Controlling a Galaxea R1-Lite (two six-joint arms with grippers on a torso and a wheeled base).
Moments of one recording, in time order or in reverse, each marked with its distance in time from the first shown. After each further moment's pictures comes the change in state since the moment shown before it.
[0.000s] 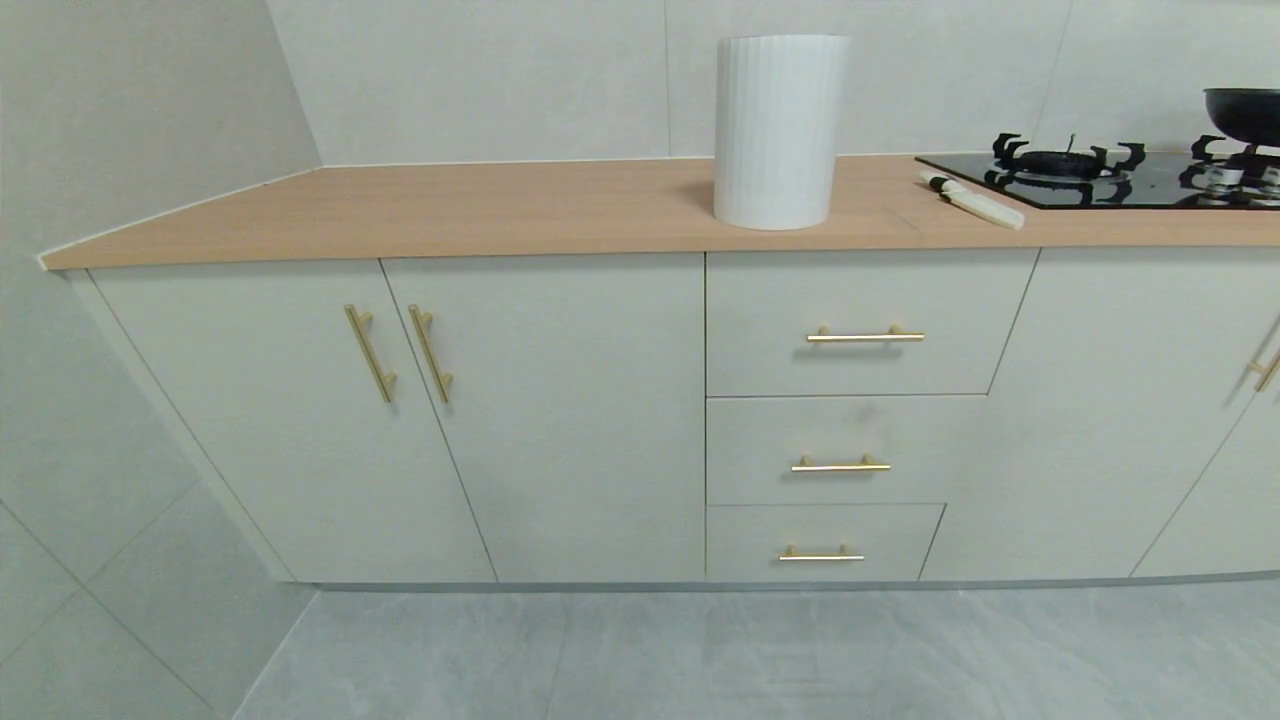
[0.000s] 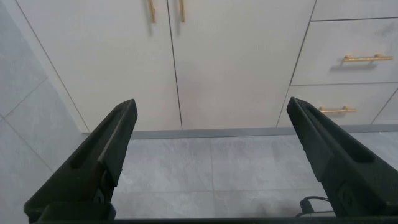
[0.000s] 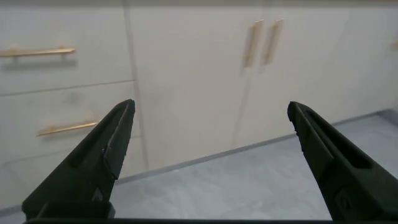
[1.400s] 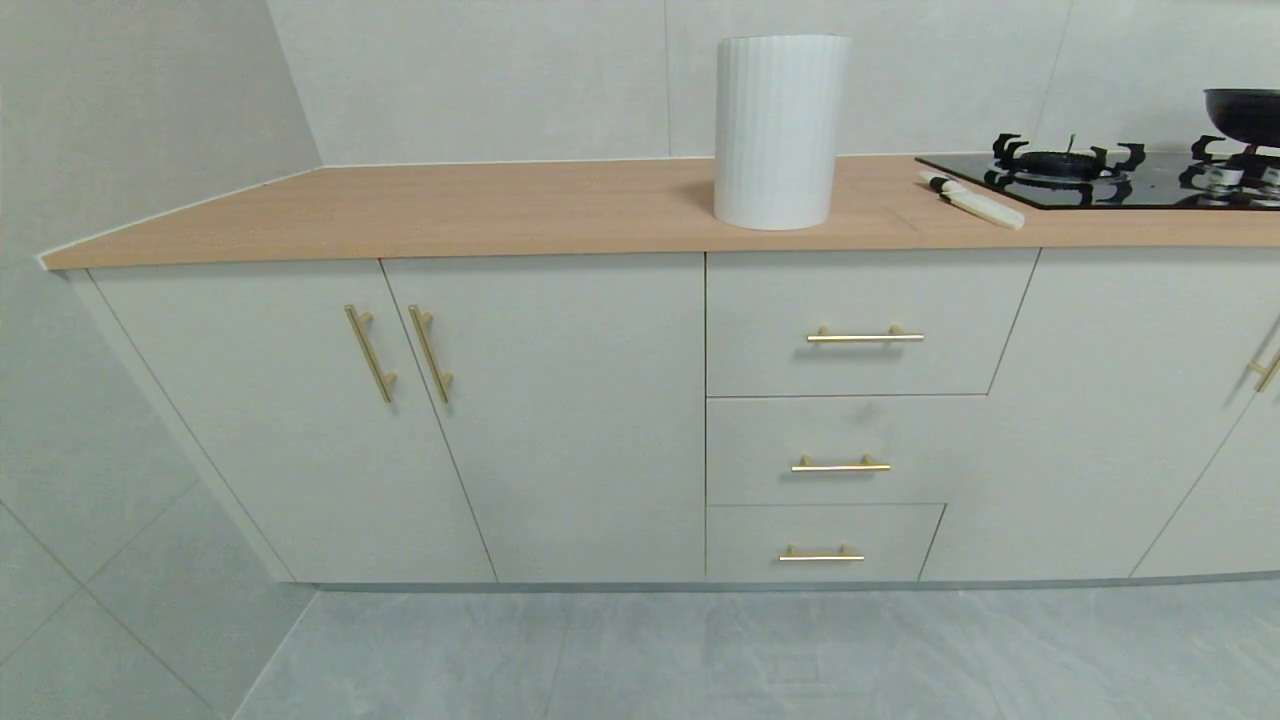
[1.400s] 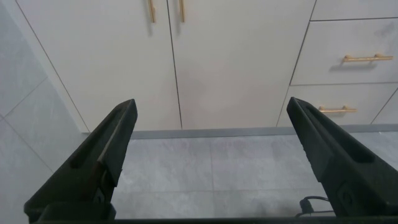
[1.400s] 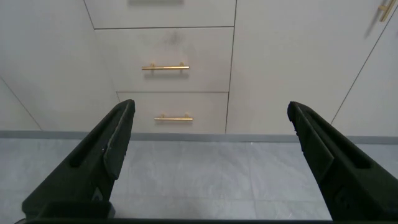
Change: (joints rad) left arm 0.000 0.000 0.000 0.000 0.000 0.000; right arm -0.124 -0.334 0.324 0.120 0.574 0.154
